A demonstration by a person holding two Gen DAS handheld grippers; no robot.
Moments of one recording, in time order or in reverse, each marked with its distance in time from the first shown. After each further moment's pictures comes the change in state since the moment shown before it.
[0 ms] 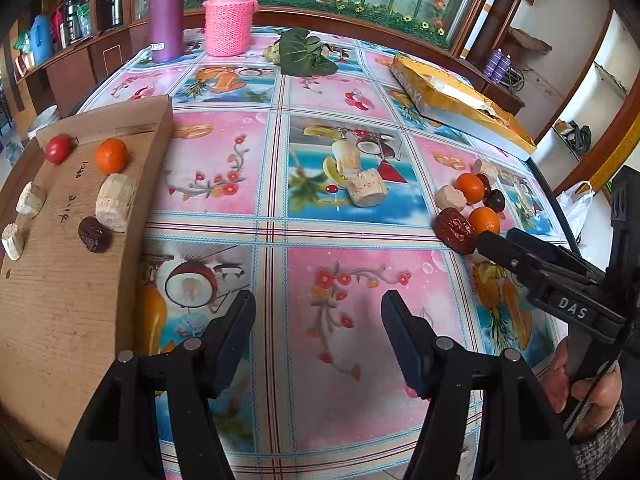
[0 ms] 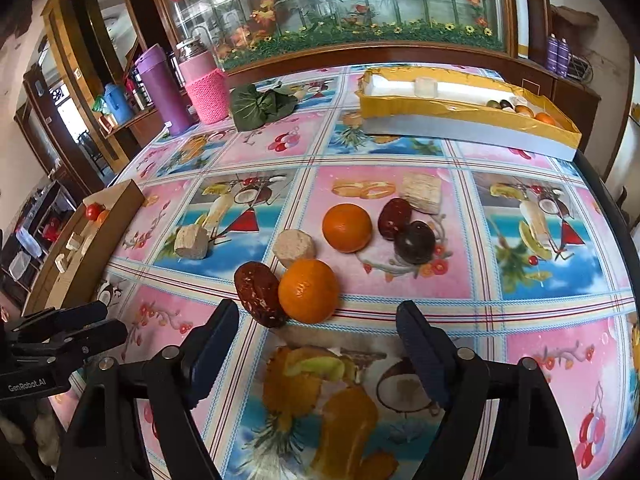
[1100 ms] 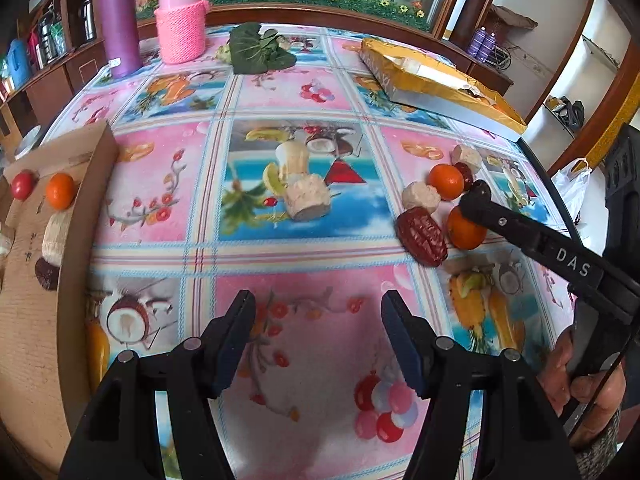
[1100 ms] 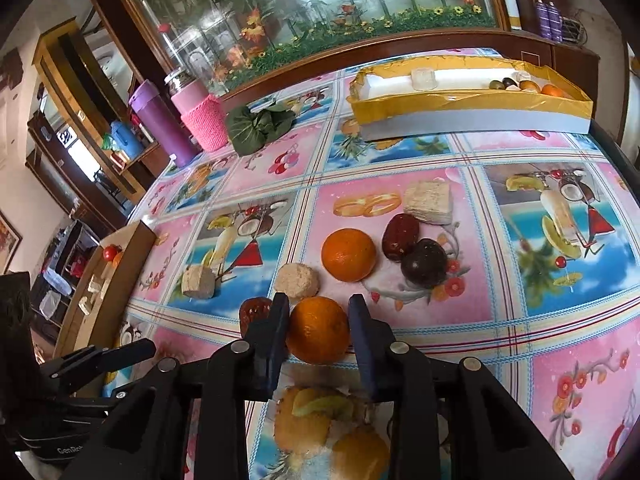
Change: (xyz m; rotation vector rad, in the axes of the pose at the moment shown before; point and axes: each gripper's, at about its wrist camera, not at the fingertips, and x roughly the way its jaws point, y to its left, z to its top) left arm 0.027 -0.046 0.020 0.088 0.026 -0.004; right arm 0.009 -0.029 0.015 0.158 -0.046 0.115
